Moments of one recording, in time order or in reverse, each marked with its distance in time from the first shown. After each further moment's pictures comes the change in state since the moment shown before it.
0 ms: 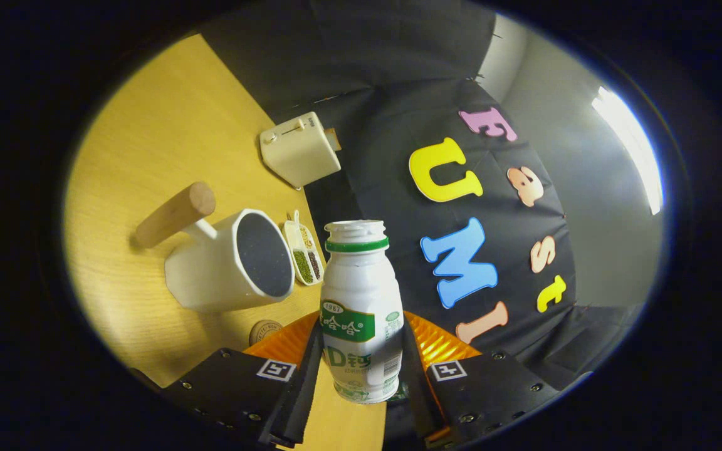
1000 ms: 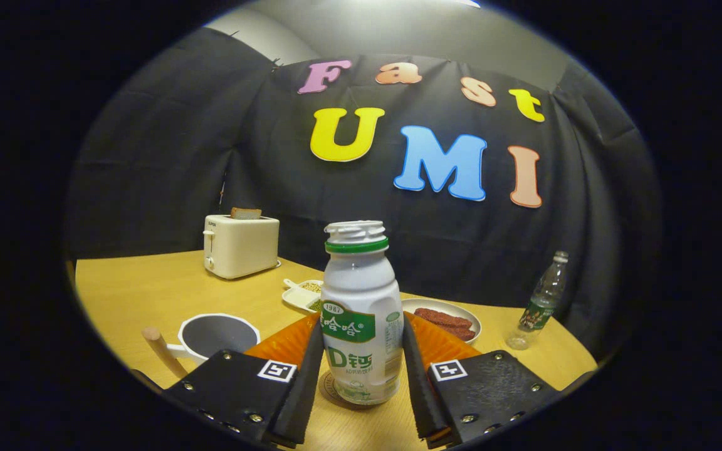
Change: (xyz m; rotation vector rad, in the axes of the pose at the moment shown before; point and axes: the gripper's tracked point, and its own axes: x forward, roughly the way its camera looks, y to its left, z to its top) arm 0.049 -0.004 -0.041 1.002 -0.024 0.098
